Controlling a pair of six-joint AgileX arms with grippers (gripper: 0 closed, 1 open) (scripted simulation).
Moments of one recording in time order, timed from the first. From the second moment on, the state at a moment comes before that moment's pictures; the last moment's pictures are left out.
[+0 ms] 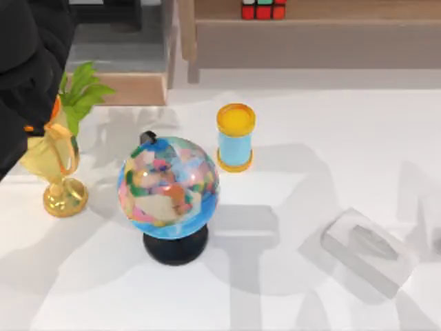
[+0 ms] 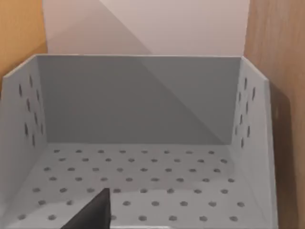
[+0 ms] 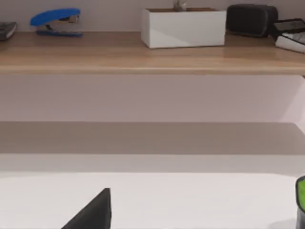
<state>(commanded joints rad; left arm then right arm) -0.45 1.29 0.83 0.47 -0.41 0.00 0.00 0.00 0.00 0.00 0.00 0.00</state>
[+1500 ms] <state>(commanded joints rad) -0.79 2.26 1.52 0.77 -0.75 0.02 0.00 0.00 0.00 0.00 0.00 0.00</state>
